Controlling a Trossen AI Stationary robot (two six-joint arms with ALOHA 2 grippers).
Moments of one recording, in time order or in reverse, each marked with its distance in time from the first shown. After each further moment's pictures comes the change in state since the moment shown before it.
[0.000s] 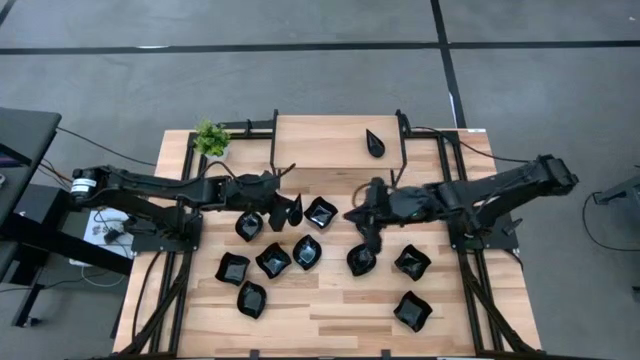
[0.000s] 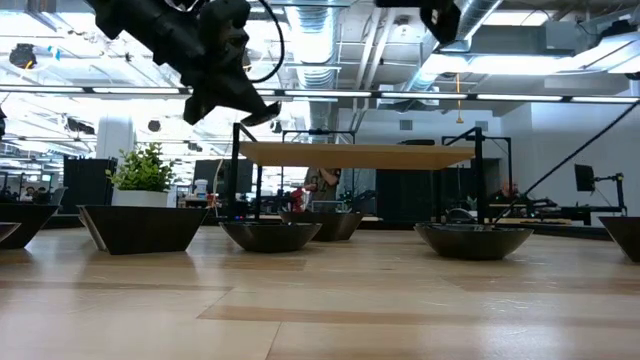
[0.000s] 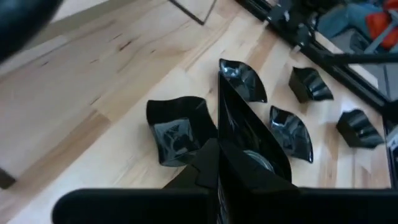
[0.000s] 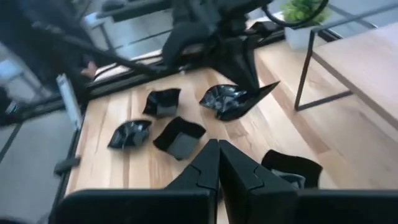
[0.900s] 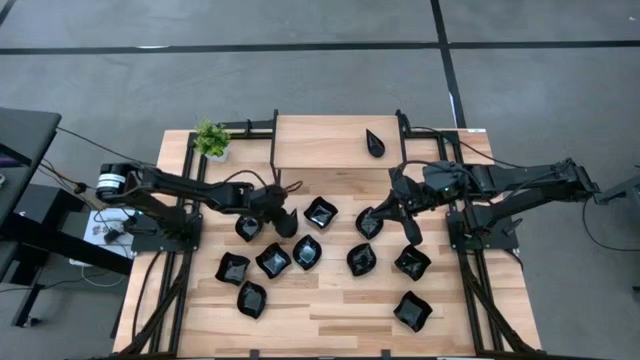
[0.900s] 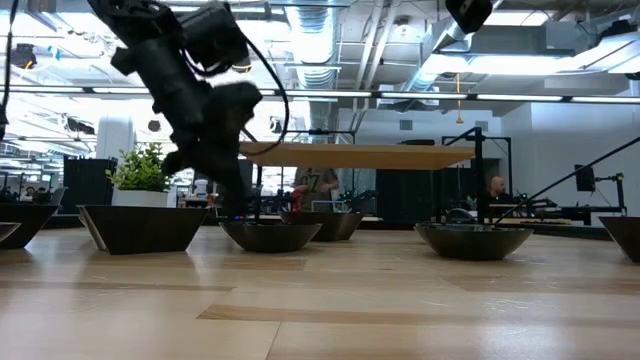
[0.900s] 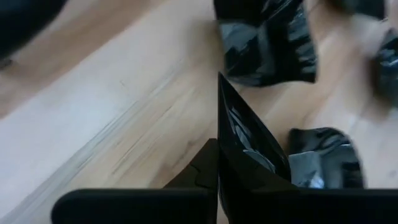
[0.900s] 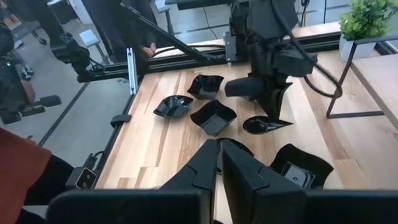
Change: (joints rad) left arm 0.032 0.247 0.000 -0.116 0.068 -0.156; right arm -0.139 -0.287 -0.085 -0.147 -0.384 -0.211
